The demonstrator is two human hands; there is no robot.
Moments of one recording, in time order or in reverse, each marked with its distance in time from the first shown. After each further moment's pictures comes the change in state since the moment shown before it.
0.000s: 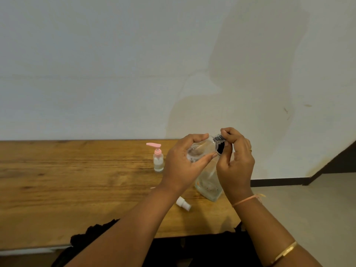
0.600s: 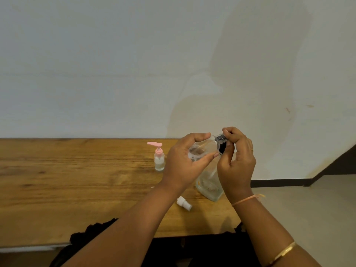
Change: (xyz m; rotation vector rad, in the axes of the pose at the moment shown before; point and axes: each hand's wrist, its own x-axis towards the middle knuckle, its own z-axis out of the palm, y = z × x) left_hand 0.001 0.001 -0.001 -0.002 0.006 0.020; right_hand -0.001 -0.001 0.003 0.023 0.023 0.015
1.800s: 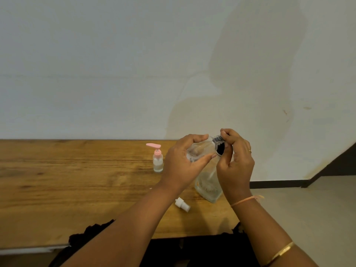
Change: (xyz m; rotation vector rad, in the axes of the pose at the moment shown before) left_hand 0.002 -0.001 -0.001 0.007 -0.009 -0.026; right_hand 0.001 0.000 -0.003 -0.038 -0.018 -0.017
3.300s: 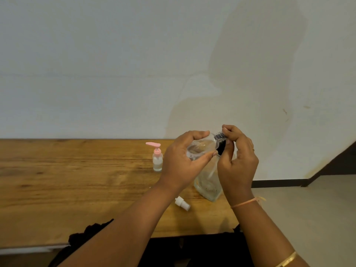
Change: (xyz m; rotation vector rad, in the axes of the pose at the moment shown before) left_hand -0.001 0.005 -0.001 0.013 0.030 0.067; right_hand 0.004 -0.013 -0.004 0.043 0.030 0.034
